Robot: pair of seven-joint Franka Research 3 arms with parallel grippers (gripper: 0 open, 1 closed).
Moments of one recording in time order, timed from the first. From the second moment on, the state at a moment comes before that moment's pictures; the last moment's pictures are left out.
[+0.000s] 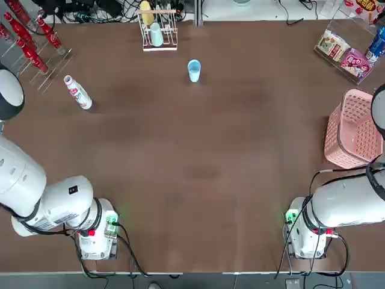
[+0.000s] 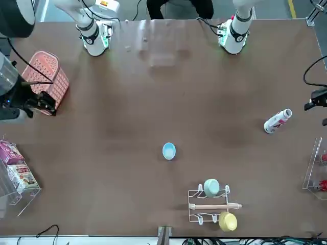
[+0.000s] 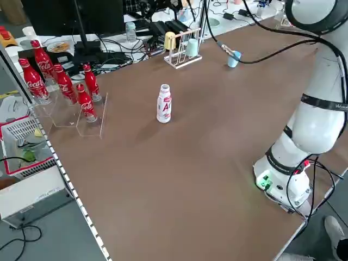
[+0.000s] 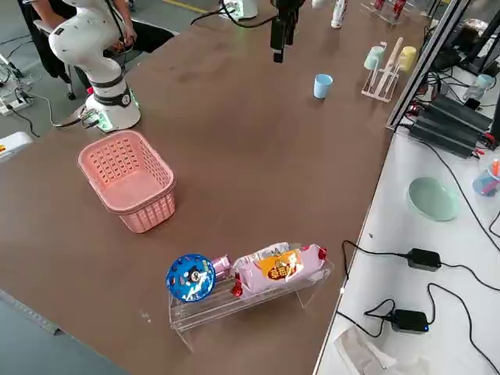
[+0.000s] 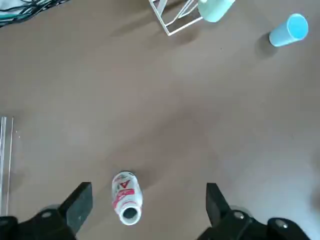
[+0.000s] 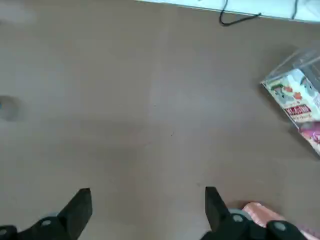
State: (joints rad) left arm 0.36 0.24 -0.05 -1.42 -0.29 1.60 0.89; right arm 0.05 0.14 0.04 -1.47 -0.01 1.69 -0.11
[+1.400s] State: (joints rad) left arm 0.68 0.56 -0.06 -1.44 -0.62 1.49 2.05; right arm 0.30 0.62 0.12 -1.76 1.13 2.59 -1.88
